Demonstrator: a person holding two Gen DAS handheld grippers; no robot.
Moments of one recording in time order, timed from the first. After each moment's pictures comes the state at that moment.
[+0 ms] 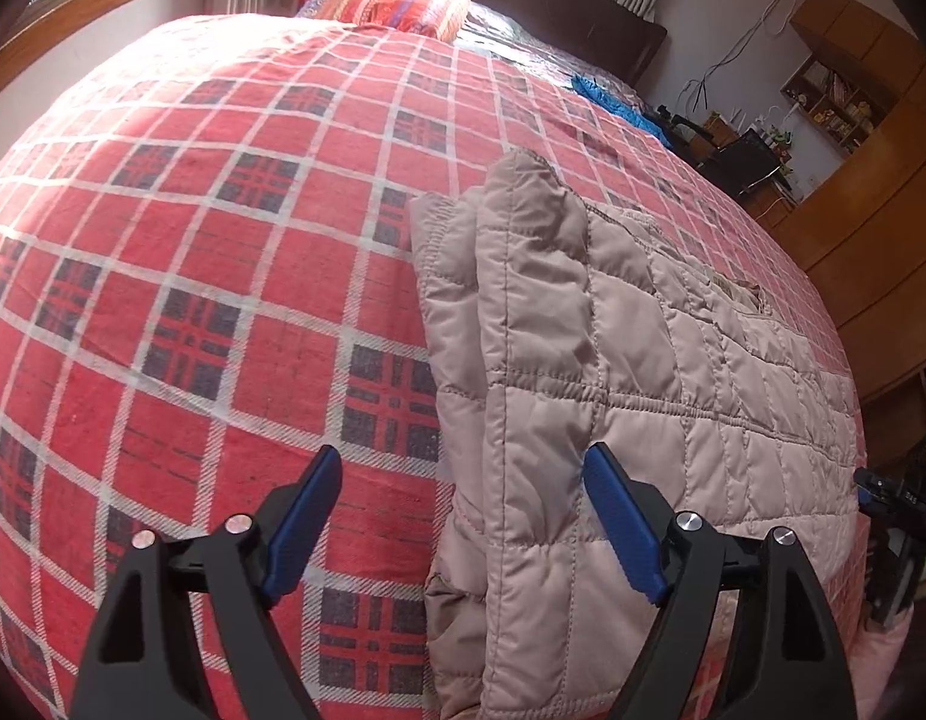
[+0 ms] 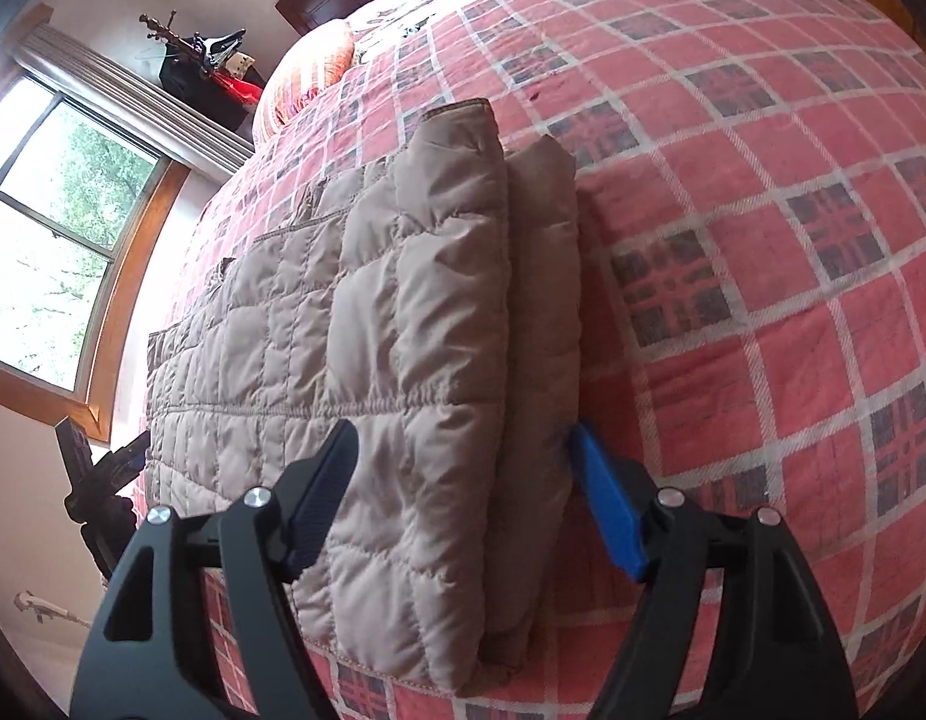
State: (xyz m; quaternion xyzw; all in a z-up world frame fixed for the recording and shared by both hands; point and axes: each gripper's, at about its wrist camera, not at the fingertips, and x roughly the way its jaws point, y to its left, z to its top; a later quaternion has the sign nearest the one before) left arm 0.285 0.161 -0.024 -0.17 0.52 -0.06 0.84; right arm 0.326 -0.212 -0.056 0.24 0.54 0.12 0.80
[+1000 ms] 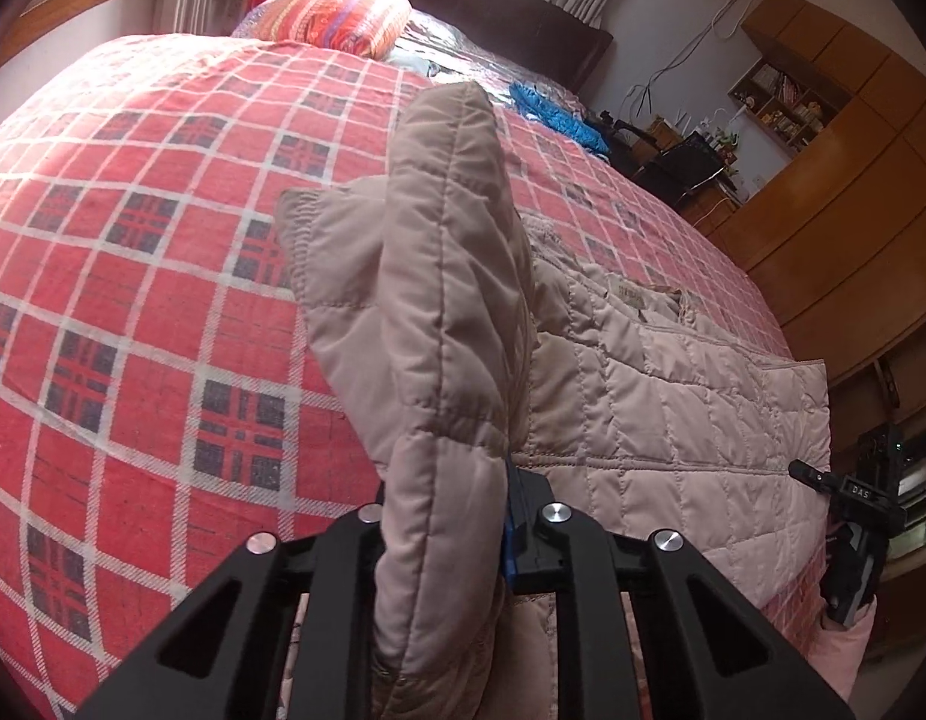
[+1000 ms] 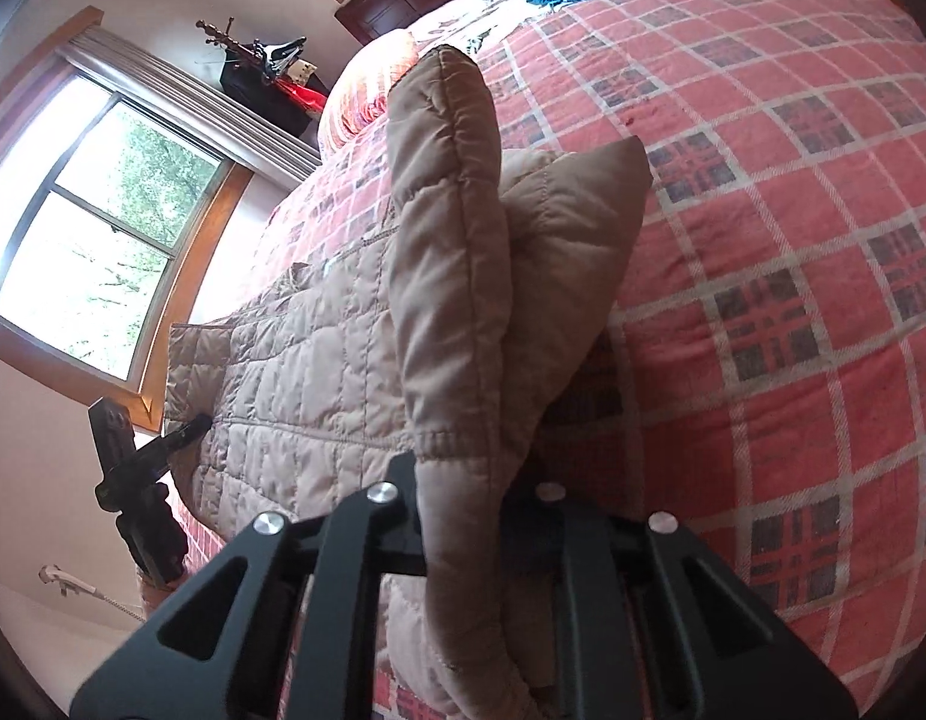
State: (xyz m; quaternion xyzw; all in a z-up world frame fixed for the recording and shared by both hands) left arm 0.287 0.111 0.013 -0.19 0.48 -0.12 0.85; right arm 0.331 -0.199 -0.034 0.26 0.50 0.19 0.80
